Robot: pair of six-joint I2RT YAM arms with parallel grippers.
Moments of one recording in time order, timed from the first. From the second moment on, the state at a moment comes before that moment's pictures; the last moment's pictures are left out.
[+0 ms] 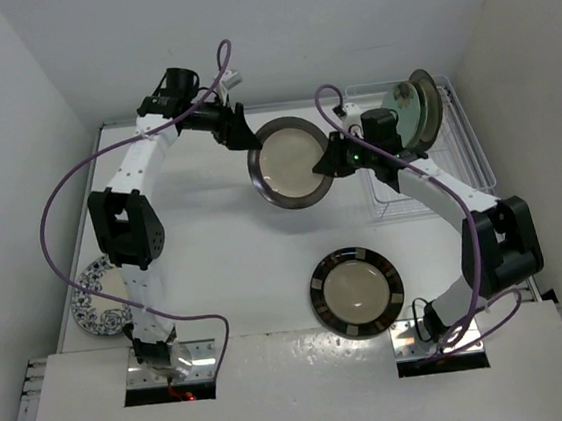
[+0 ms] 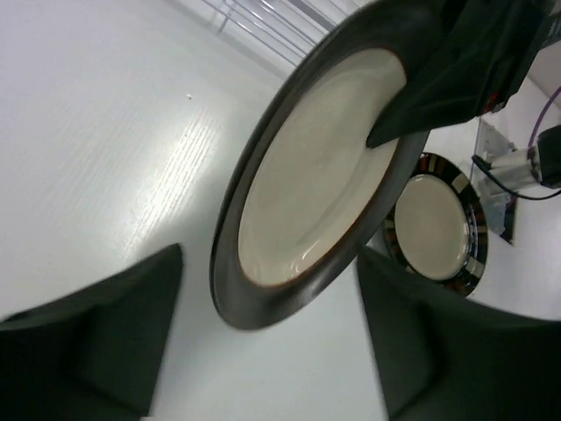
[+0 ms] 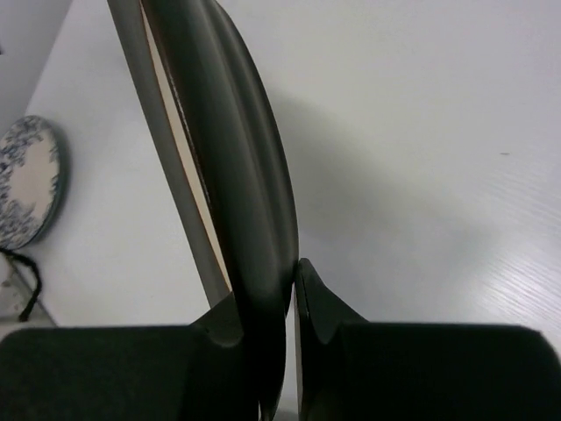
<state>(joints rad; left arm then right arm) -0.19 2.06 2.03 -0.82 1.01 0.30 0.31 1.58 1.07 -0.03 -0.50 0.27</state>
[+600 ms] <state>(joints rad) -0.05 2.02 2.01 -0.79 0.85 0.22 -0.16 1.36 1.51 -0.19 0.04 -0.08</state>
